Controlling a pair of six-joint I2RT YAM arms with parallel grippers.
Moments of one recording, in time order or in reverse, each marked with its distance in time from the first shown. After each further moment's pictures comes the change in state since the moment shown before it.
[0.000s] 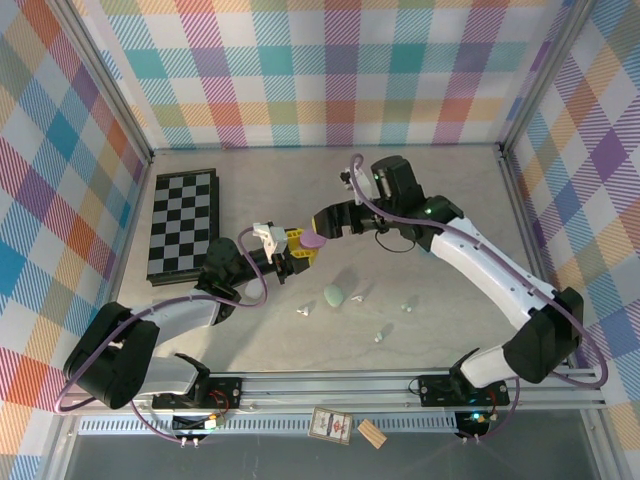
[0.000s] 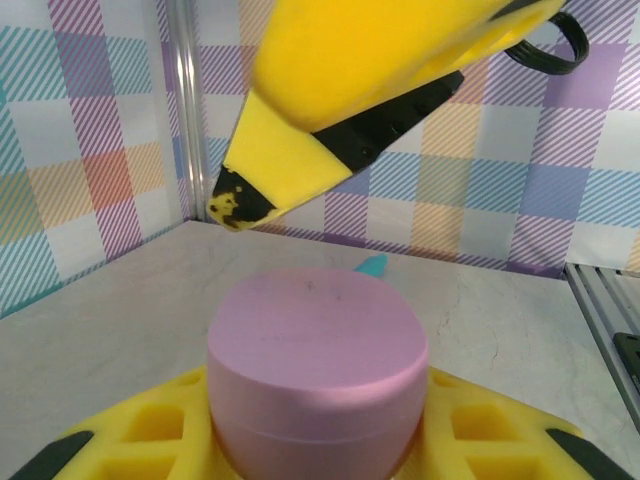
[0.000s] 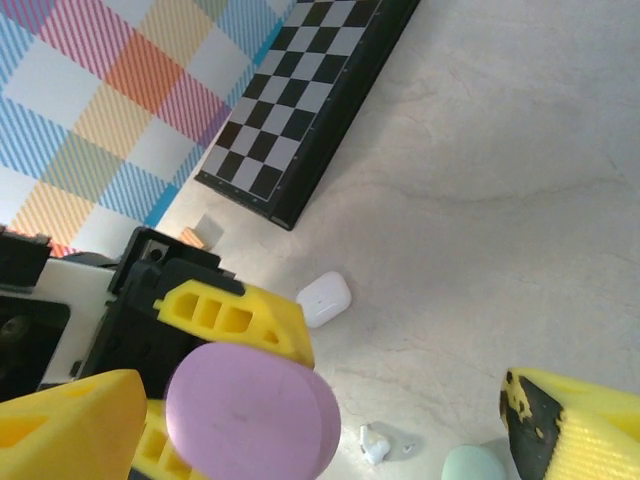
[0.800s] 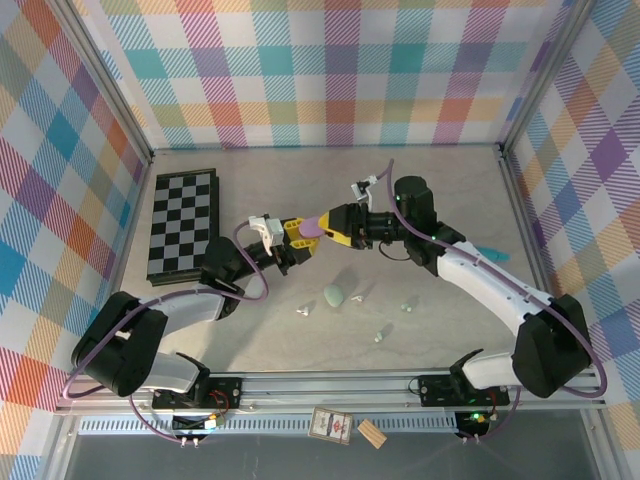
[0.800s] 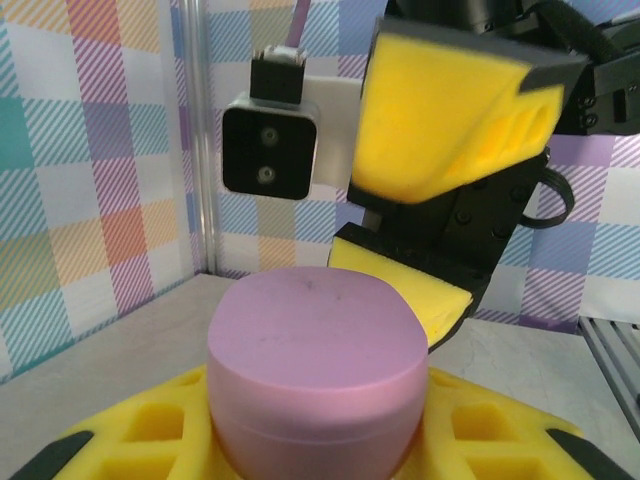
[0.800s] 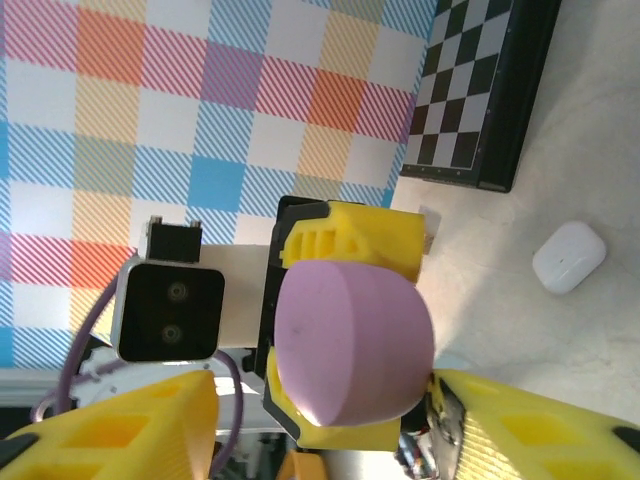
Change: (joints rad) left arm 0.000 0.074 0.034 0.190 -0.023 -0.084; right arm -0.069 -0.068 -0.352 0.631 -0.391 0.718
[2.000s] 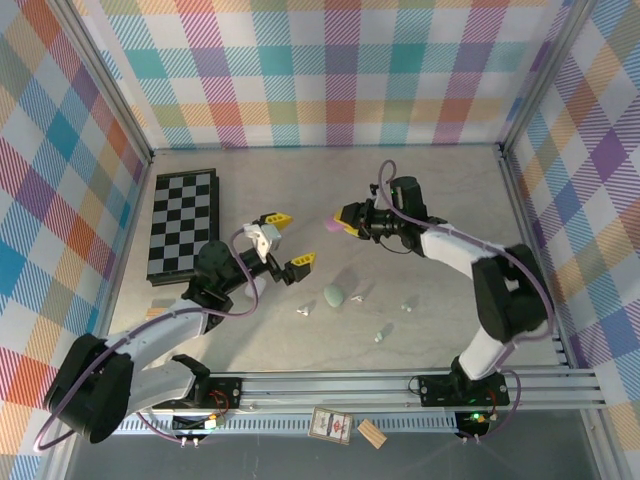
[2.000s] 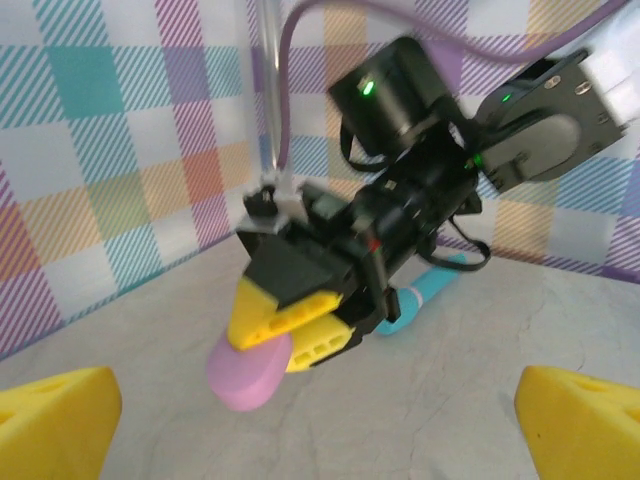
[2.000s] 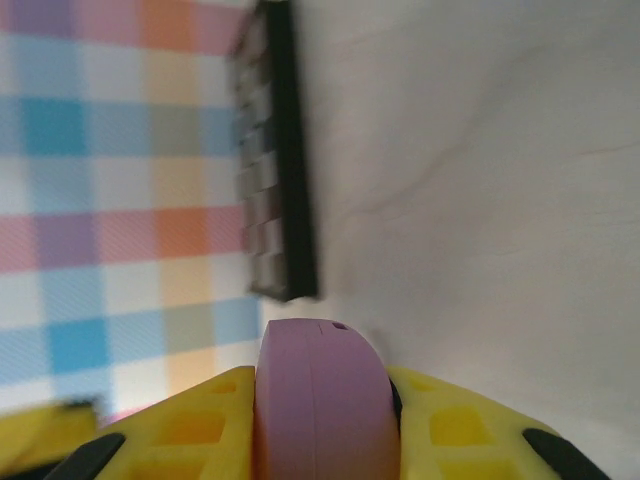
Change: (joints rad) left arm -0.016 -0.283 -0.042 -0.451 -0.196 0.181; right arm -0.154 0.372 0.027 0.032 0.166 -0.072
